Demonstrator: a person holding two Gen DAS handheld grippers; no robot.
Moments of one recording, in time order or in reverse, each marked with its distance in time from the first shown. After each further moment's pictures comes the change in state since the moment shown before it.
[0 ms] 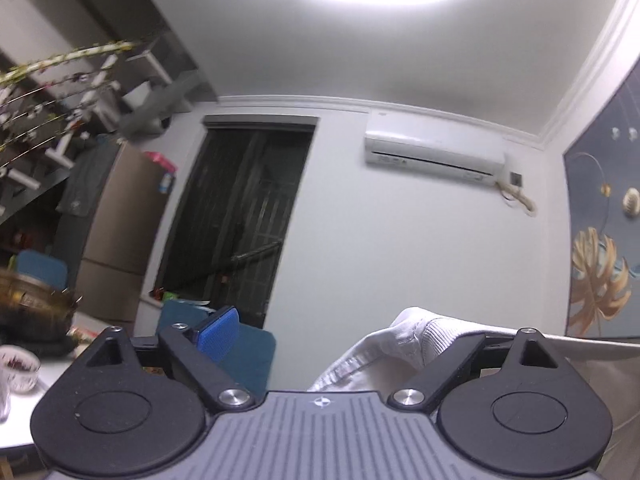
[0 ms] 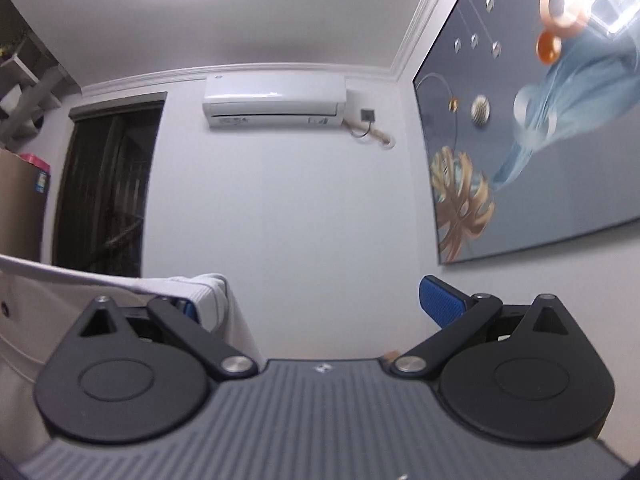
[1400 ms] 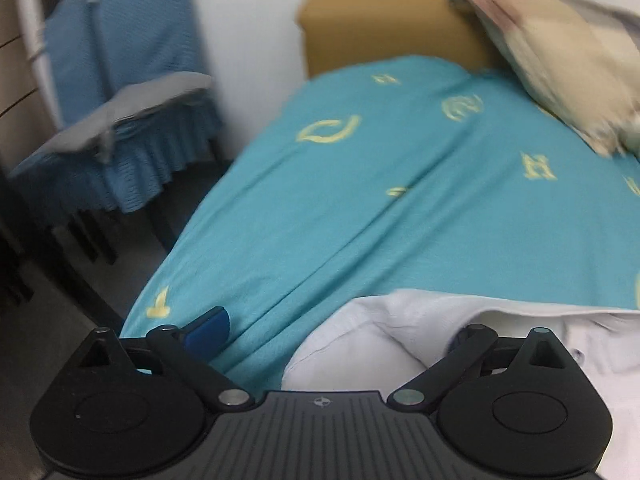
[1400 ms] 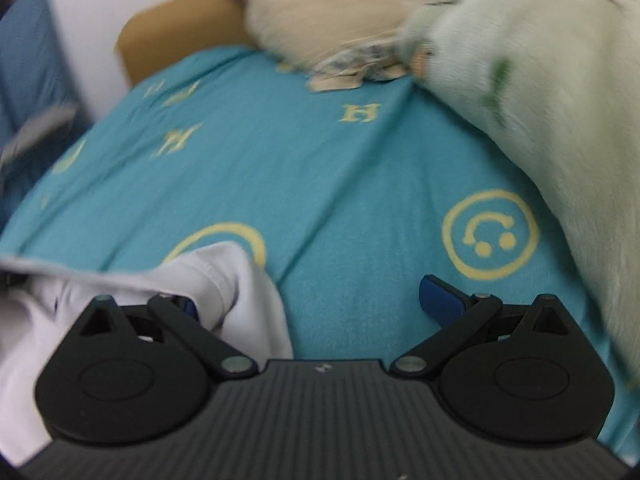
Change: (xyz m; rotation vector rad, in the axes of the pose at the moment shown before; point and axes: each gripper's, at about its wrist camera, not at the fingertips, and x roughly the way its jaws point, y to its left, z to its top) left arm 0.657 -0.031 -0.837 0.353 1.049 0.058; right arm 0.565 0.050 -0.751 0.028 1.026 0.175
